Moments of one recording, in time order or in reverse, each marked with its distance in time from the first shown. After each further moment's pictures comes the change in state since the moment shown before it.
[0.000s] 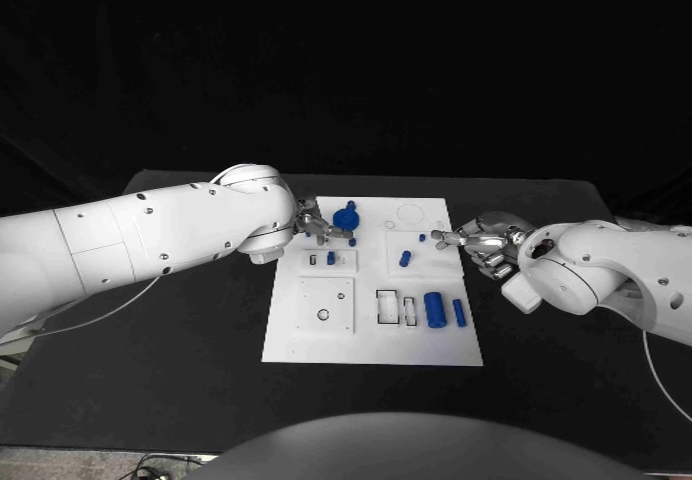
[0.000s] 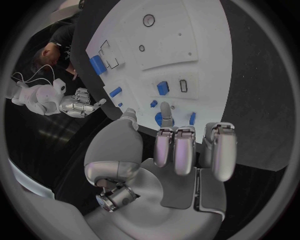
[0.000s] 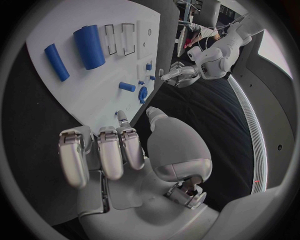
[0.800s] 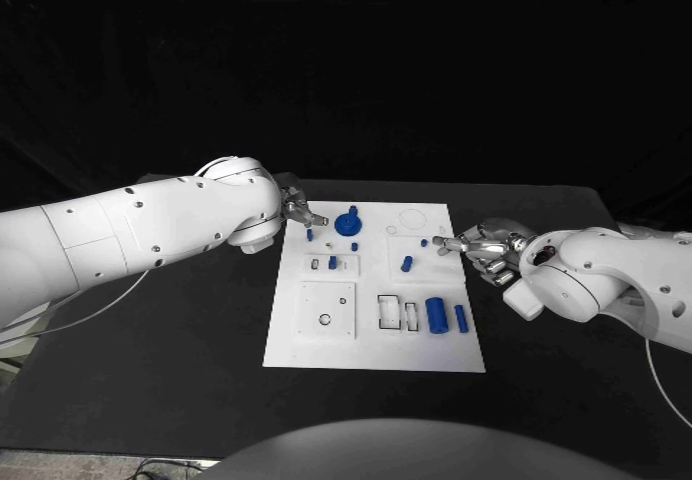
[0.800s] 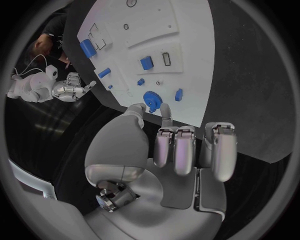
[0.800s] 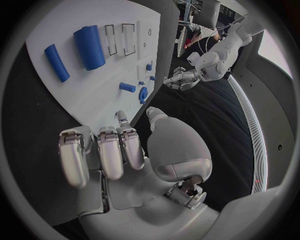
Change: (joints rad) left arm 0.011 -0.018 0.009 -0.070 -0.014 -0.074 0.026; left_hand 0.167 -0.015 0.064 0.000 0.485 -0.038 -0.009 0.048 0.061 0.000 -0.007 0.000 0.000 0.000 0.000 0.000 0.000 0.000 0.000 0.000 0.000 0.000; right arm -0.002 0.003 0.000 -0.002 0.000 0.000 0.000; right_hand 0.000 0.000 0.000 0.000 0.000 0.000 0.000 0.000 0.000 0.000 0.000 0.000 0.001 0.000 0.000 0.000 0.000 0.000 0.000 0.000 0.000 0.000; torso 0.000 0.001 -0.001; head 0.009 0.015
